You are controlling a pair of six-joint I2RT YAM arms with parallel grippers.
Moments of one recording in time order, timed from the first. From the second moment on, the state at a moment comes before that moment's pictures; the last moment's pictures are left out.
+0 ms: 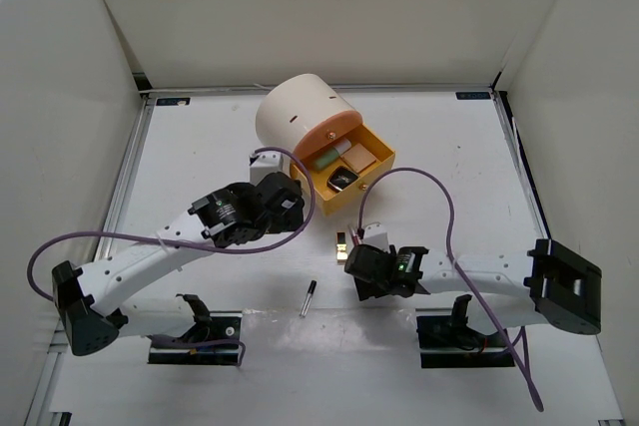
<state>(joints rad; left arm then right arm) -0.97 1.18 1.15 -0.94 -0.51 -0.80 1.26 1.26 0.59 -0.59 0.35 0.86</state>
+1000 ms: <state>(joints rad) -0.39 1.38 1.38 -0.71 -0.21 -0.47 0.79 1.42 1.28 -0.44 0.19 0.16</state>
